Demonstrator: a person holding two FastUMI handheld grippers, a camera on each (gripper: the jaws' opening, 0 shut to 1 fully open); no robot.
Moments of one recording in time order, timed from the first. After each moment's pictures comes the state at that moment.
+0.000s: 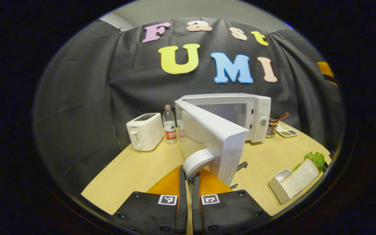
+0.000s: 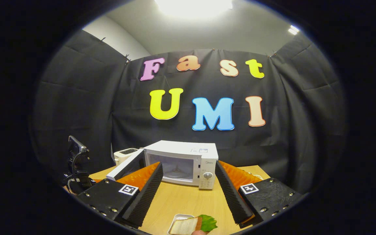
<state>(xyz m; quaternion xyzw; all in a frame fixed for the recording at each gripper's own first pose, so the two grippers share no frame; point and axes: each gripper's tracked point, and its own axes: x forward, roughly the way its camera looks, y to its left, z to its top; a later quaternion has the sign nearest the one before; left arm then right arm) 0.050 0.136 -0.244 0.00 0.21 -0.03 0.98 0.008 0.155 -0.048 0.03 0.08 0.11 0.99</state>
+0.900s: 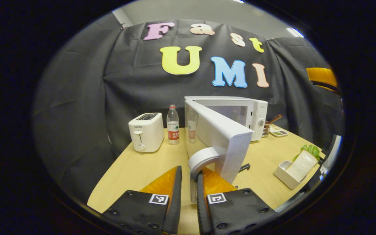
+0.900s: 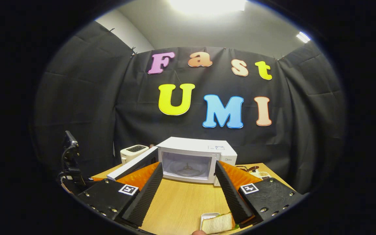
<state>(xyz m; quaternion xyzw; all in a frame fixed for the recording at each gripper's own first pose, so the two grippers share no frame) 0.045 0.216 -0.252 -0.03 0.19 -0.07 0.98 0.000 0.246 -0.055 0.01 0.10 0.10 0.99</state>
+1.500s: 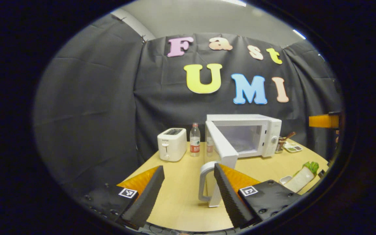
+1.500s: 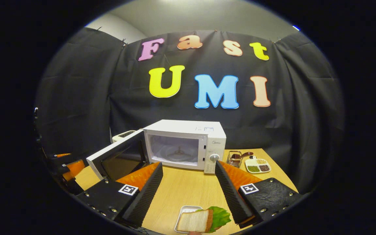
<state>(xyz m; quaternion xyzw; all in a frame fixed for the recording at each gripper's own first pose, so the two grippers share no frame) -0.012 0.228 -0.155 -0.02 0.11 0.06 0.99 0.023 0.164 -0.123 0.03 0.19 0.12 0.97</state>
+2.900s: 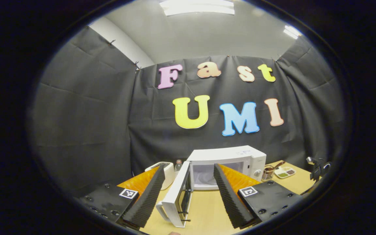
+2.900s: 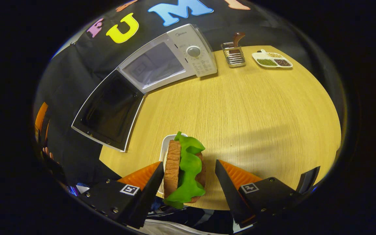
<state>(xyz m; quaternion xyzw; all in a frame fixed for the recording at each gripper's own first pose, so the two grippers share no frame) 0.006 0.104 -0.027 -0.01 0.01 0.07 1.00 -0.045 0.117 -0.311 0.23 0.54 0.21 0.78</state>
